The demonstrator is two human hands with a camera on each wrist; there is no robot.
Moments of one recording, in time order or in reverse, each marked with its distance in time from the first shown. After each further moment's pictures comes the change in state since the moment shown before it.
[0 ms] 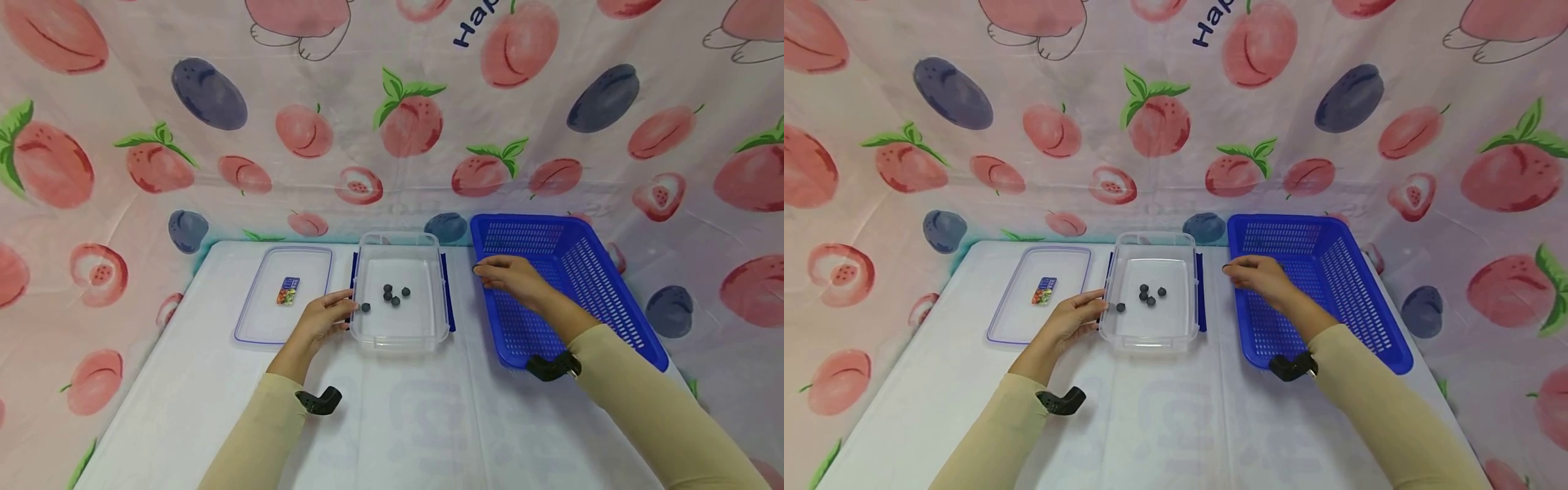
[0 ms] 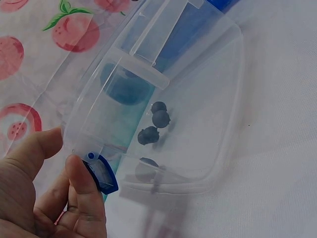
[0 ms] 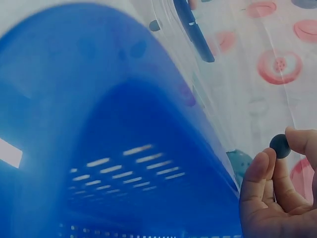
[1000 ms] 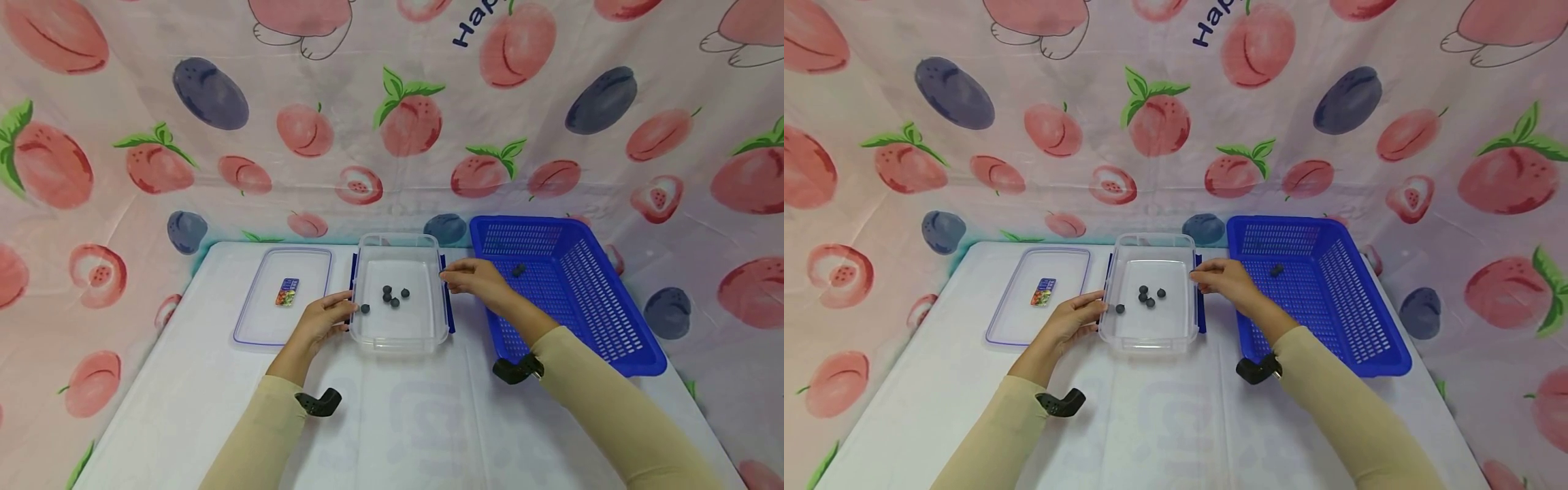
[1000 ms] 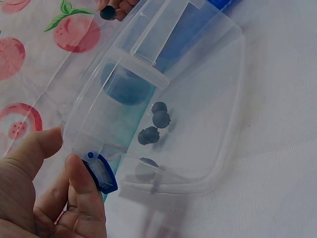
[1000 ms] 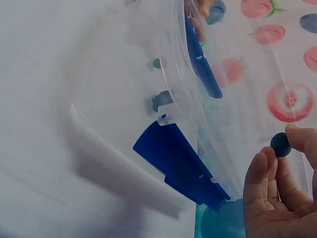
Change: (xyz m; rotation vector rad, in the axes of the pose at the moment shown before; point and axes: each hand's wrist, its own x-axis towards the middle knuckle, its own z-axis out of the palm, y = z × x) left_hand -0.001 -0.001 0.000 0.002 0.012 -0.016; right_hand 0.017 -0.009 0.051 0.025 0.018 -0.030
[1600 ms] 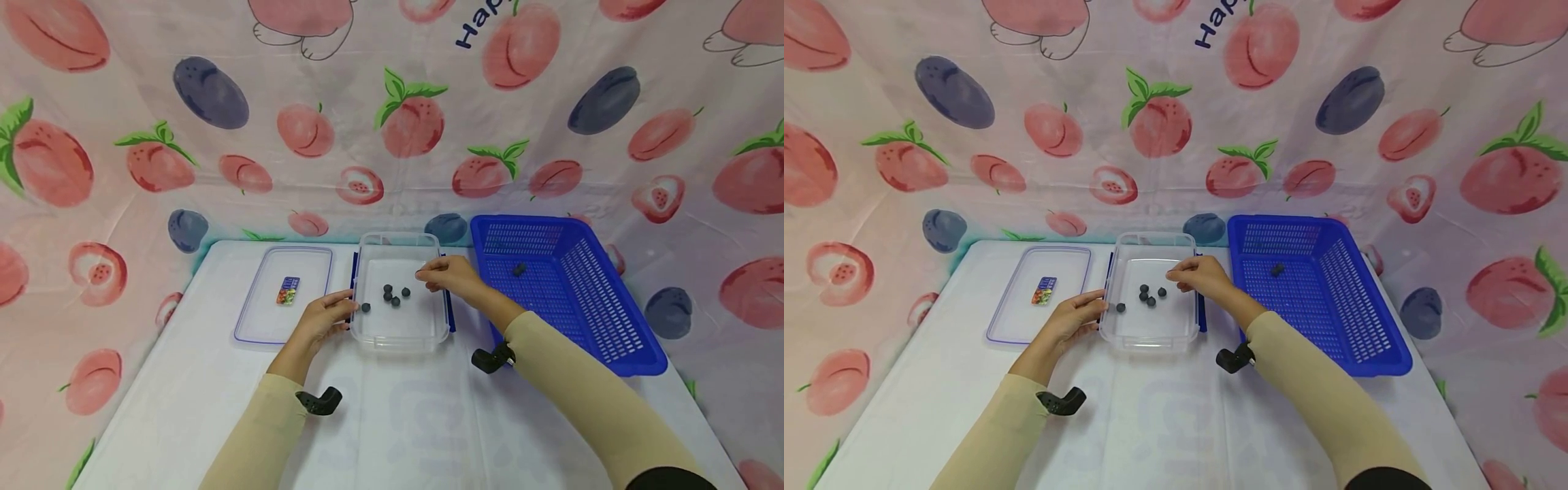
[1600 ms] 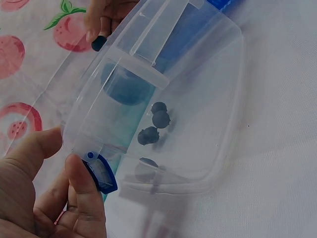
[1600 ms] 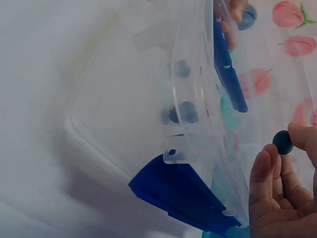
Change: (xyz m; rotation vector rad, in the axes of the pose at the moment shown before) left_hand -0.001 0.003 0.000 0.004 -0.003 0.001; right_hand 0.023 -0.011 0.034 -0.159 -0.022 0.001
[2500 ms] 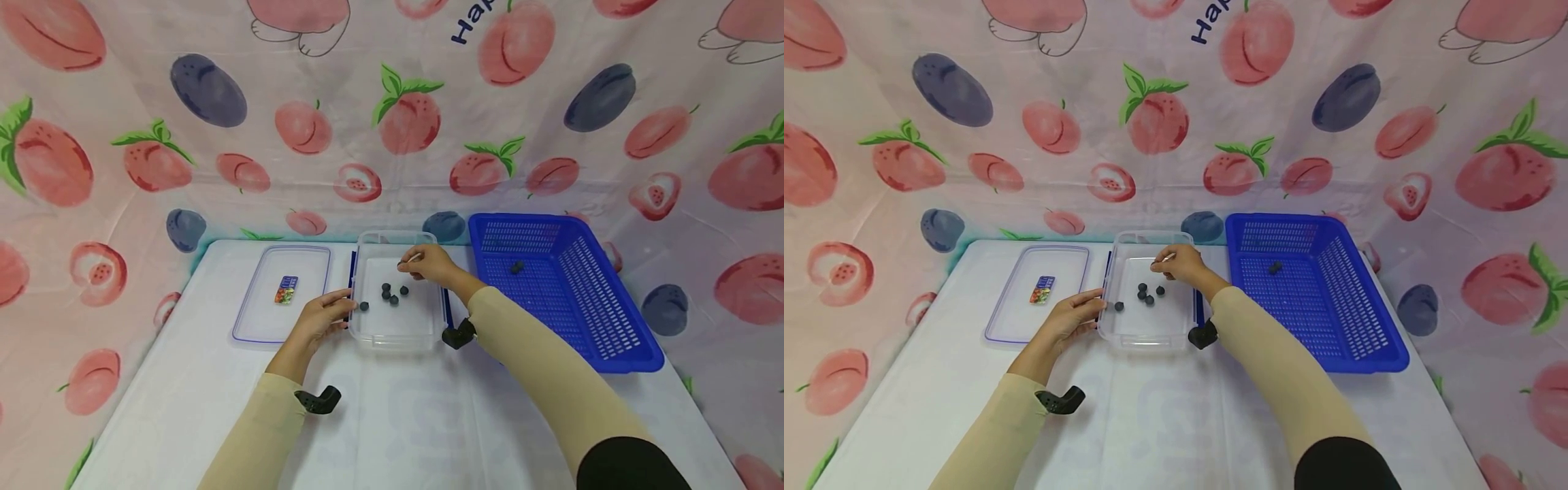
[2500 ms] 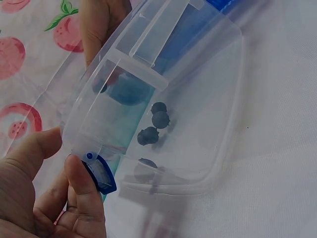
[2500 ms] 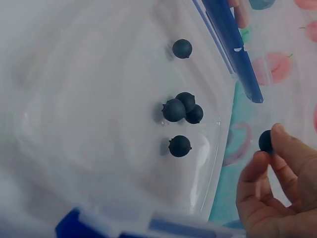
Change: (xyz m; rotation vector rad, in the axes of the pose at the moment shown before) left_hand 0.002 -0.006 0.001 -0.022 0.005 0.018; right_hand 0.032 -0.016 0.021 -0.044 -0.060 -0.026
